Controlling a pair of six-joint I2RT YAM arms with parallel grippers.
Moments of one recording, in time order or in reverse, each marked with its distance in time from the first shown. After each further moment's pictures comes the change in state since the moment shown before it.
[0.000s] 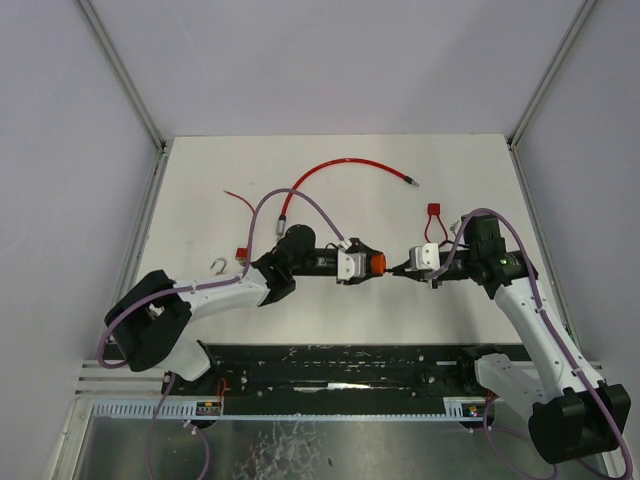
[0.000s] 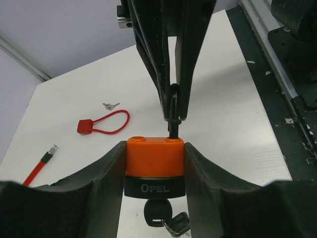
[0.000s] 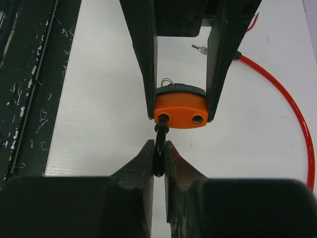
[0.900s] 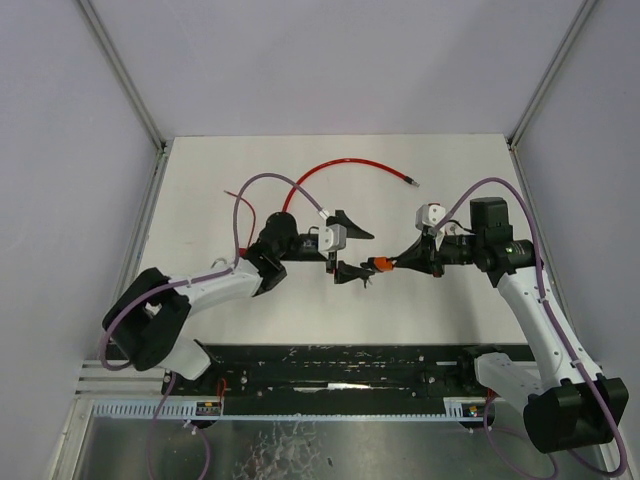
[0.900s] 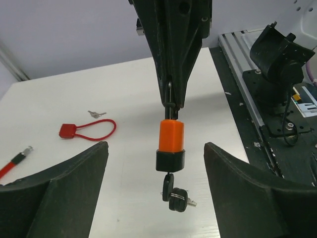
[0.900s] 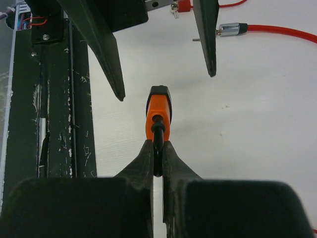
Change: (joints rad) left arm 0.132 -0.024 -0.015 0.153 0.154 -0.315; right arm -0.055 0.056 0.097 0.051 -0.007 0.507
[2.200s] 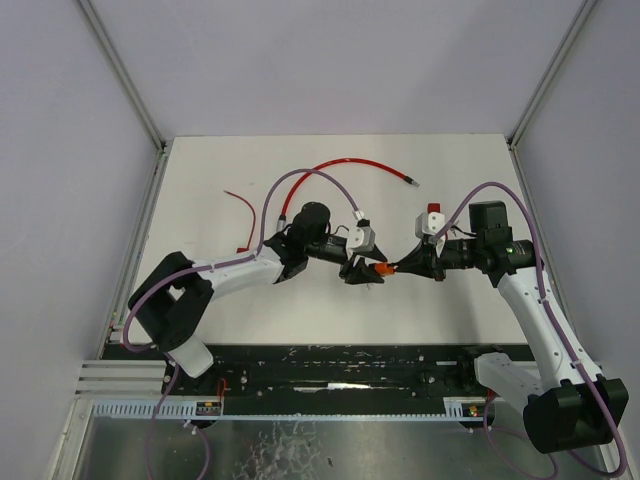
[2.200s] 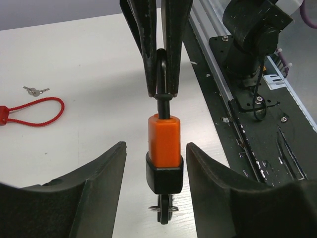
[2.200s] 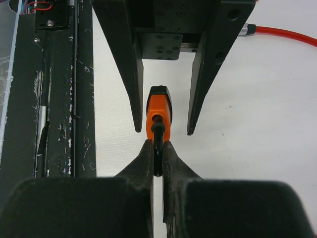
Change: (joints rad) left arm -0.054 0.181 0.210 -0.360 0.121 0.094; right arm -0.004 -0.003 0.000 -0.091 -0.017 -0.140
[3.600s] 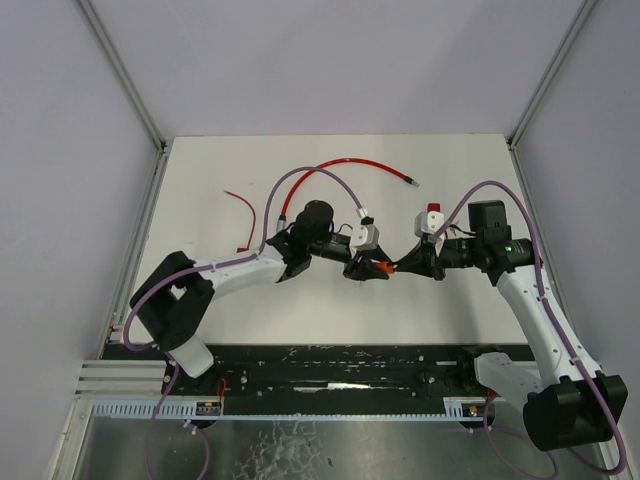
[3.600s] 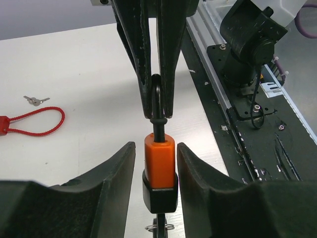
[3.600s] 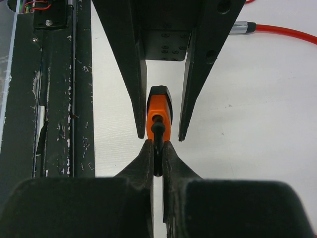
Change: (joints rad) left arm -0.015 0.008 0.033 0.006 0.003 -0.024; right arm 0.000 0.011 0.000 0.009 0.003 0.002
